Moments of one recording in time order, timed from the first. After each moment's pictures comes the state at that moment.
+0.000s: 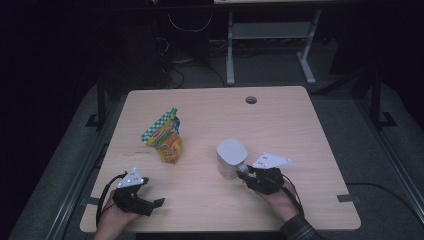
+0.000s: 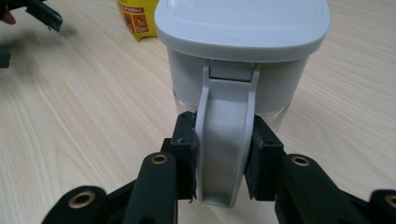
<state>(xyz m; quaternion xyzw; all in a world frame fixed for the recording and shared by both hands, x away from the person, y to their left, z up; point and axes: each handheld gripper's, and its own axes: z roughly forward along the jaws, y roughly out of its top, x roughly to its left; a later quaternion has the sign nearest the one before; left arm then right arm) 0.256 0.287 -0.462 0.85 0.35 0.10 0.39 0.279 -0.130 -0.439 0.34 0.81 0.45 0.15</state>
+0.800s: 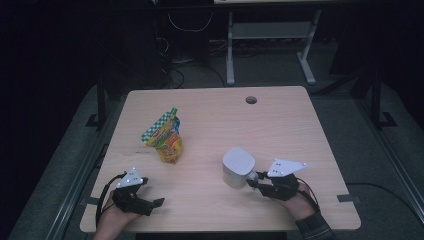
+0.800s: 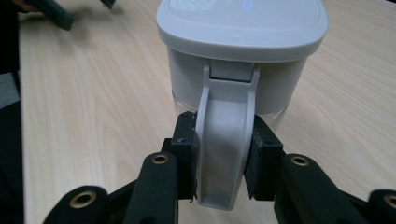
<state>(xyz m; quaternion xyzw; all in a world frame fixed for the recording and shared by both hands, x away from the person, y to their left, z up) 0.256 0.288 -0.463 0.84 0.35 0.10 0.39 0.268 -0.169 -0.439 0.25 0.84 0.47 0.12</state>
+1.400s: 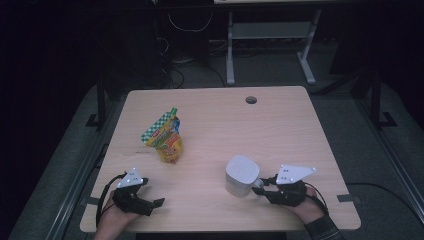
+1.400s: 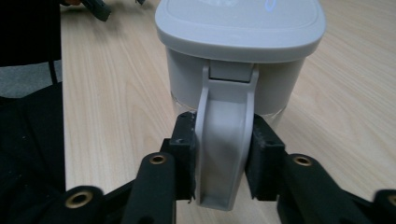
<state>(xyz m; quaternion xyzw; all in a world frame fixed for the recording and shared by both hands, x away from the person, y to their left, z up) 0.256 0.288 -0.464 0.84 0.35 0.10 0.39 0.256 -0.186 -0.441 0.21 0.85 0.48 0.09</state>
